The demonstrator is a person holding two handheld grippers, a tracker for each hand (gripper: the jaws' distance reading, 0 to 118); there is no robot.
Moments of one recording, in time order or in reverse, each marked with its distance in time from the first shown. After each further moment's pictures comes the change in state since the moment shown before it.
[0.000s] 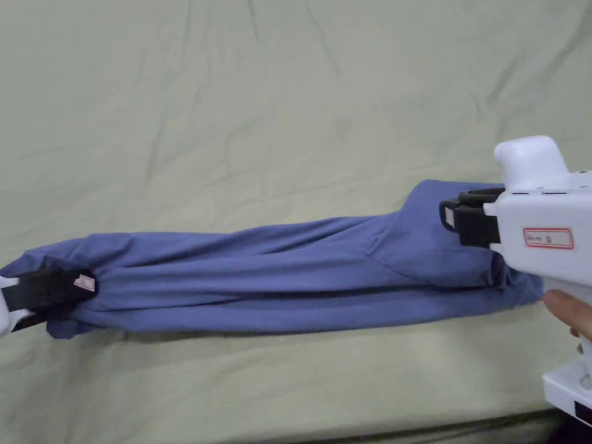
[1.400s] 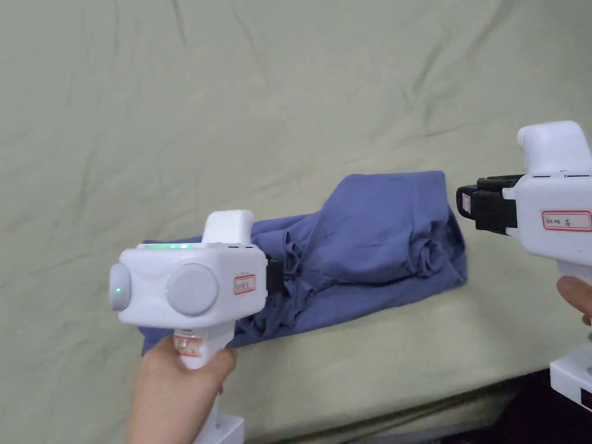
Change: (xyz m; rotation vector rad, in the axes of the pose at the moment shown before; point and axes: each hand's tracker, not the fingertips) left arm 0.302 -0.075 -0.132 -0.185 -0.094 -0.415; right arm 0.093 -0.036 0.042 0.032 -0.073 -0.155
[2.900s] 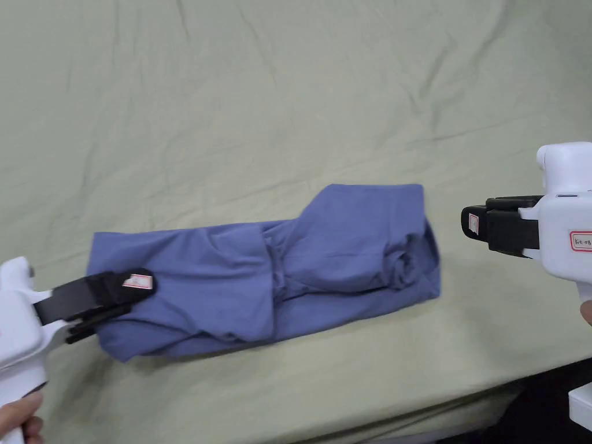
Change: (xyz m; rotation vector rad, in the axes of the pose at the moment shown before) left arm -0.250 -0.074 0.103 0.242 -0.452 0.602; right arm -0.027 -0.008 0.010 -0.036 0.027 -0.020
